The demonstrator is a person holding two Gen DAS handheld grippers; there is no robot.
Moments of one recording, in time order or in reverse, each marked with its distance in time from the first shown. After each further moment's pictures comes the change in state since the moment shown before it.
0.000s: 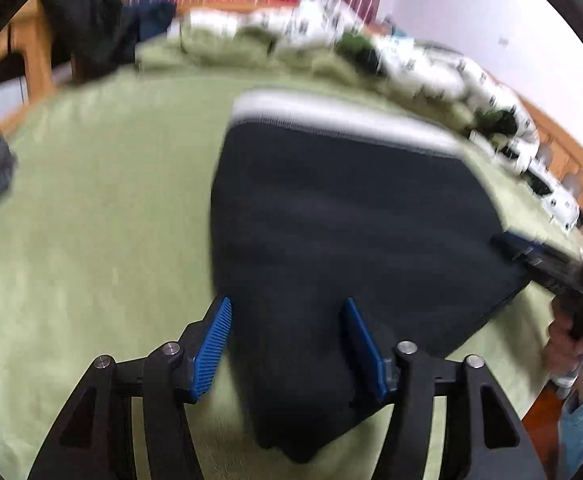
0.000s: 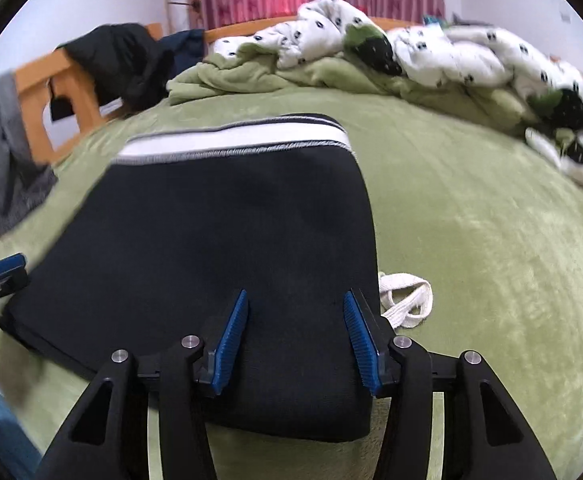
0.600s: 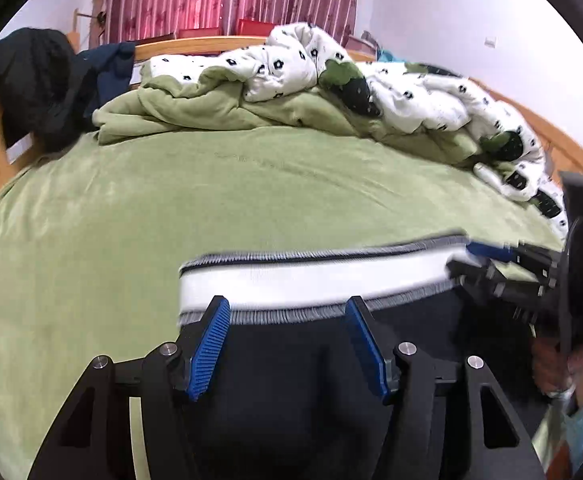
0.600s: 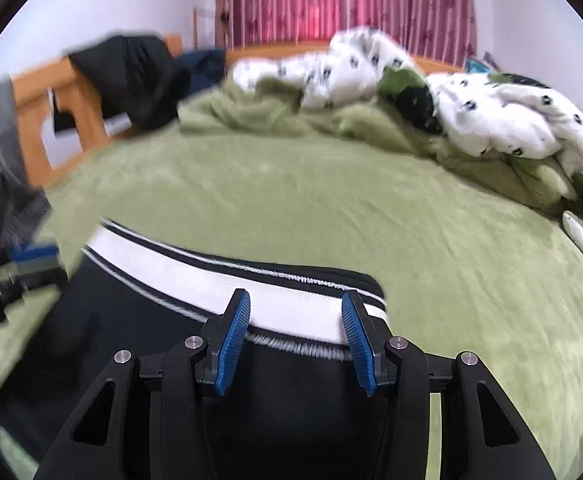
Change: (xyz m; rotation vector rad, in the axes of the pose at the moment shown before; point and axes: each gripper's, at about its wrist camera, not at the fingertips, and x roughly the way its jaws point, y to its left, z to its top) left arm 0.070 -0.025 0.156 0.117 -0.091 0.036; right arm 0.106 0.008 0.126 -0.073 0.059 0.009
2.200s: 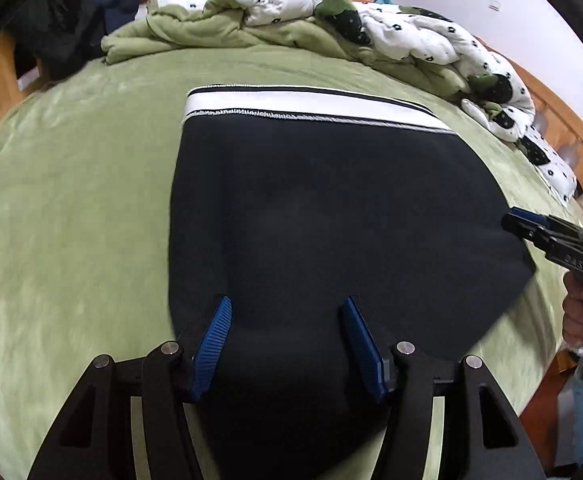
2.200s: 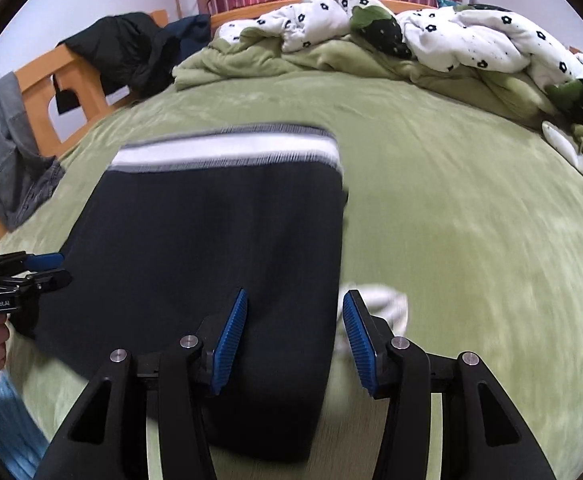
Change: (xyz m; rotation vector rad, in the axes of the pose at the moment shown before) left arm -0.074 -0.009 -0.127 -0.028 0.191 -0.046; right arm -0.095 -0.024 -0.115 0.103 0.060 0.057
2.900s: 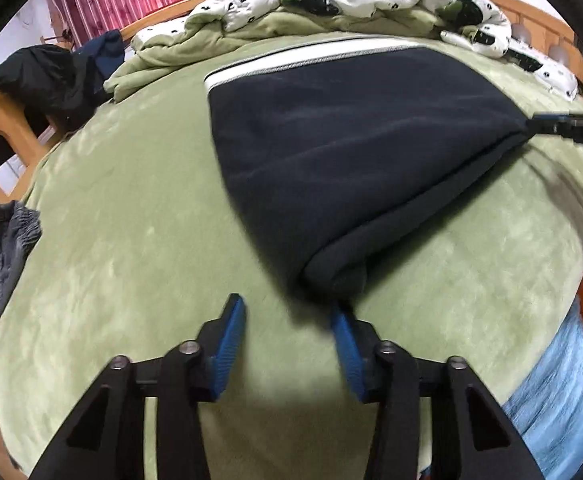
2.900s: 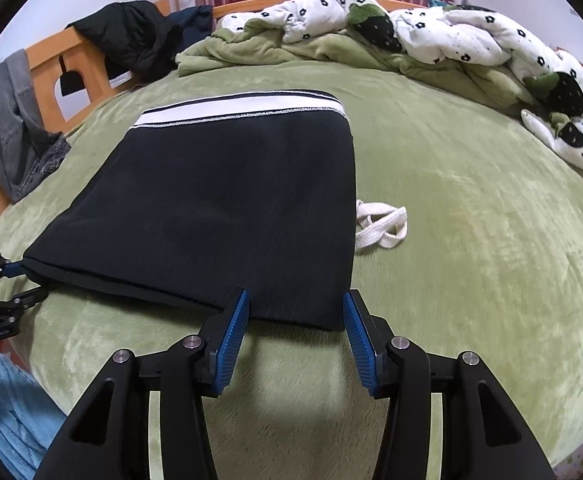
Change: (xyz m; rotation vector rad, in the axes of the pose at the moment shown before) left arm -0.030 -0.002 -0.061 0.258 0.009 0.189; right arm -0.037 0.018 -0.046 0.023 0.018 -0.028
